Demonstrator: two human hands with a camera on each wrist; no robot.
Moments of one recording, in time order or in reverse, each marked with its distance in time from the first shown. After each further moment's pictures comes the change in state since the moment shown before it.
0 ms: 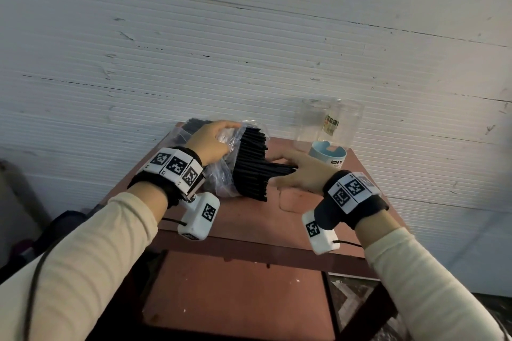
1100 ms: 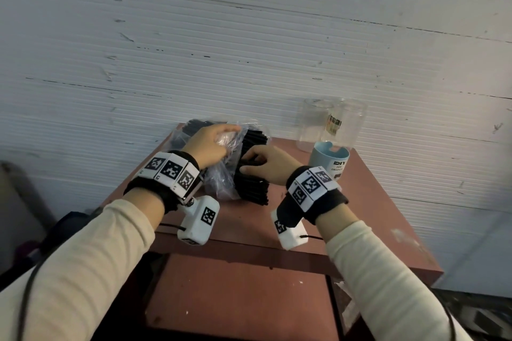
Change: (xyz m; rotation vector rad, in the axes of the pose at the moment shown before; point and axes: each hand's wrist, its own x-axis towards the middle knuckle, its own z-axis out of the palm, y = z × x) left_hand -0.002 -0.004 -0.001 -0.035 0.008 0.001; right_hand 0.041 -0.027 0.039 -0.345 0.131 -0.055
